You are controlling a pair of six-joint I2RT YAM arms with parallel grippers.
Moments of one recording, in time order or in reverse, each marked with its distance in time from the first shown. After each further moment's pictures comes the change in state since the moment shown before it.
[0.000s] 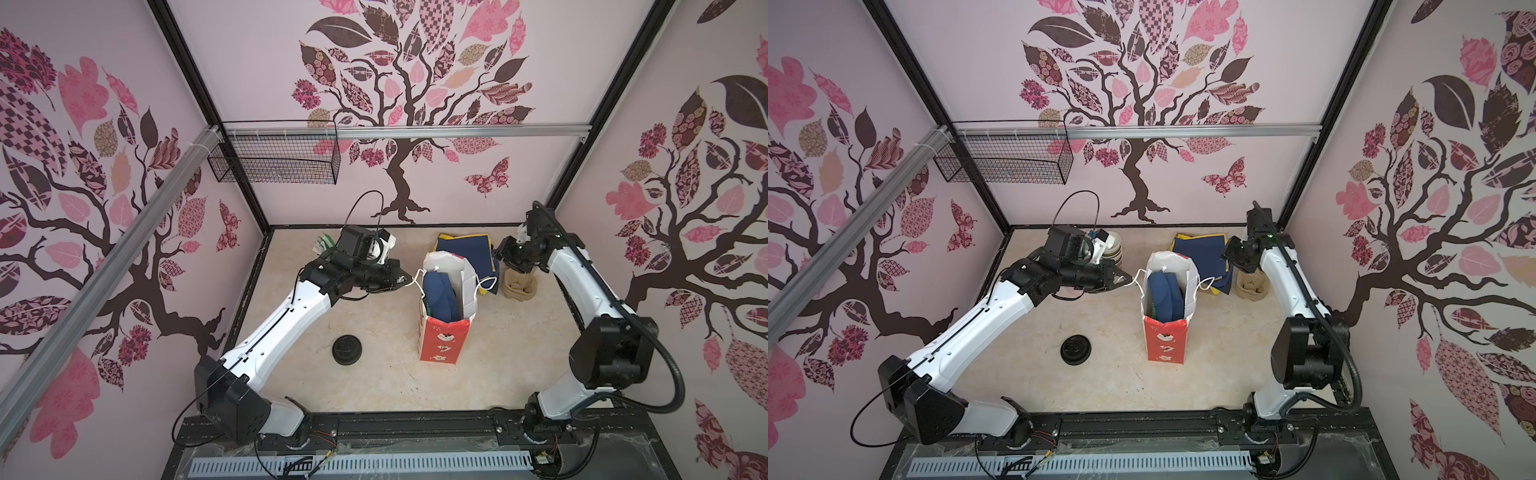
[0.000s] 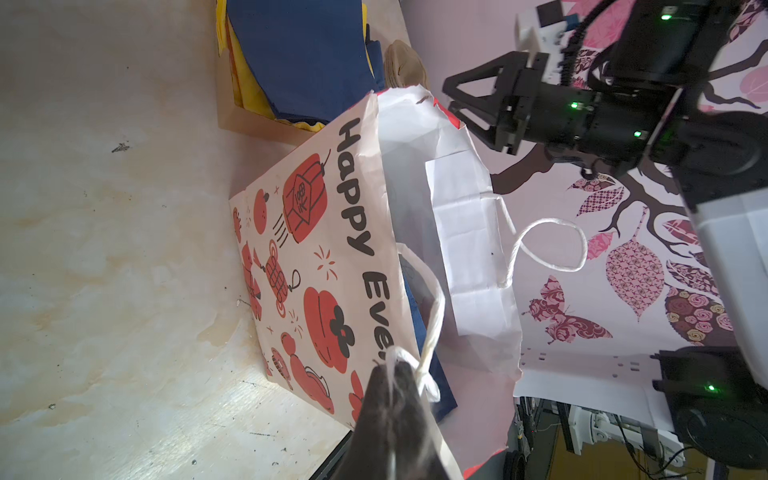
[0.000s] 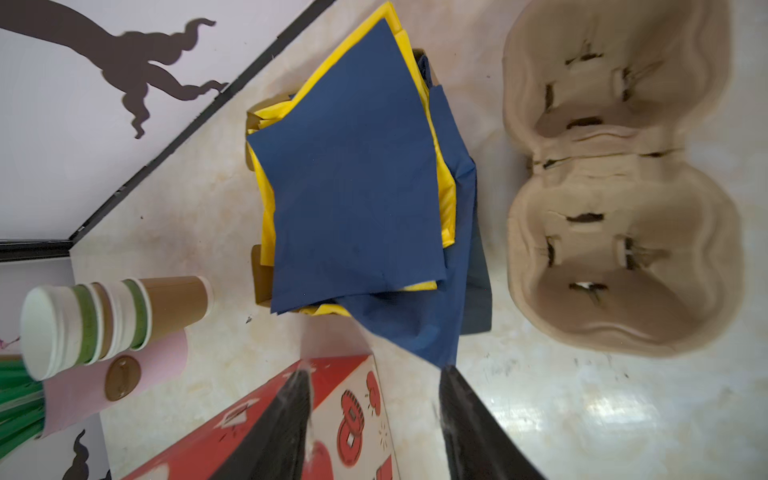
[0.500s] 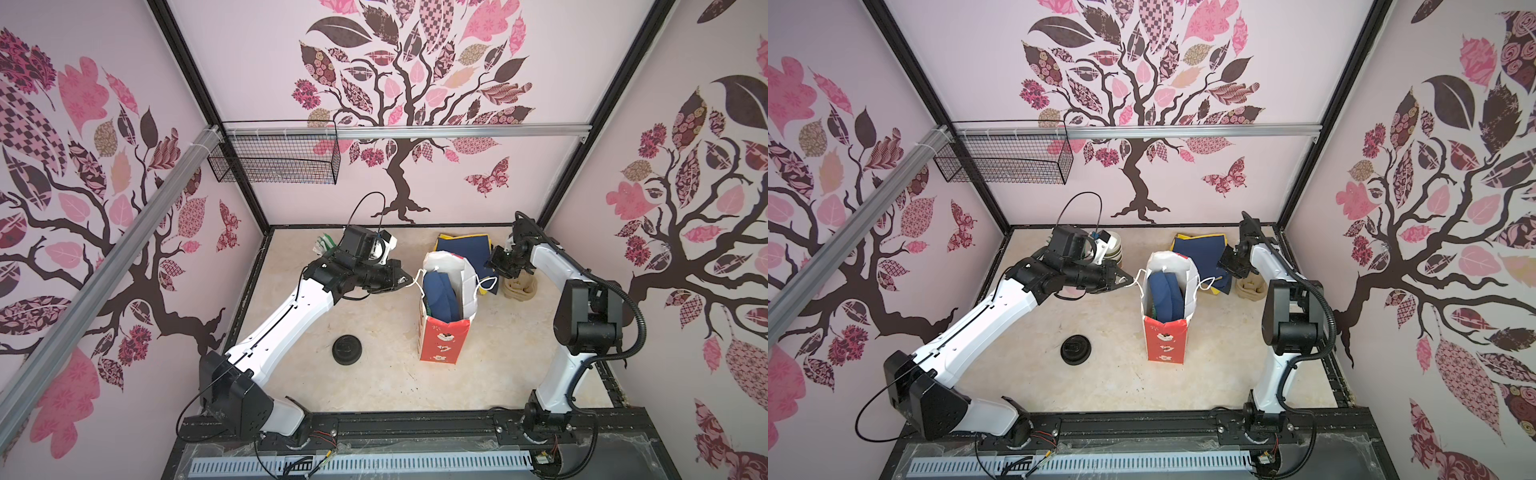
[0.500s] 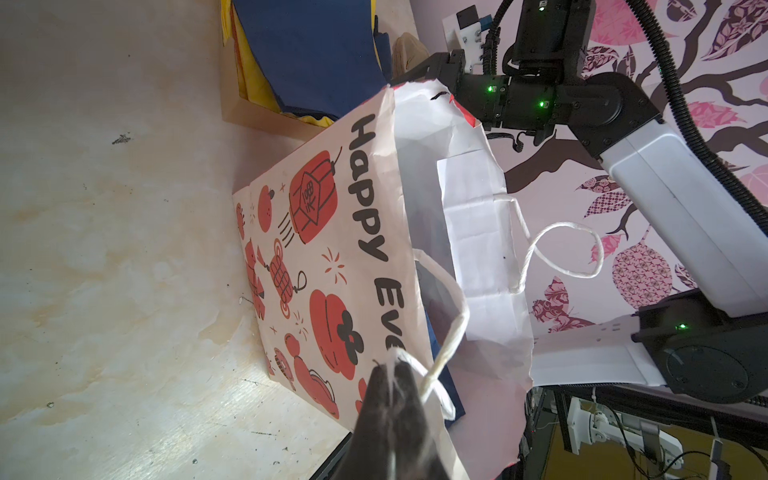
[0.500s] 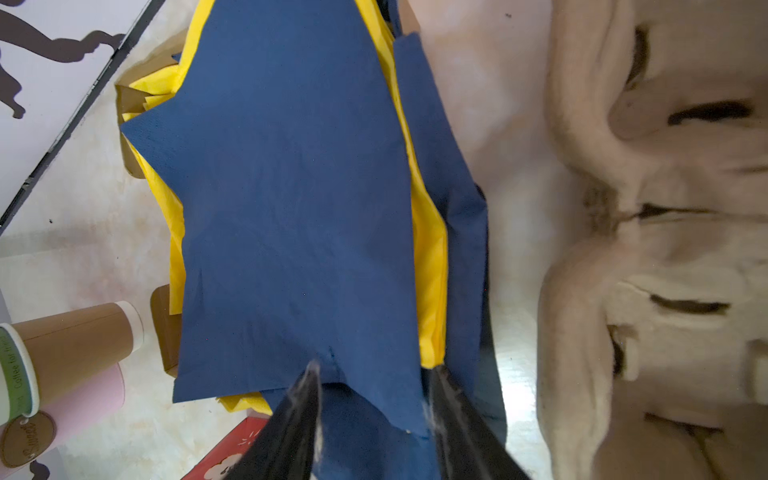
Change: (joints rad) left arm 0.000 0.028 0.000 0.000 0.000 -0.003; right arm -0.020 0.217 0.031 0.071 -0.019 -0.038
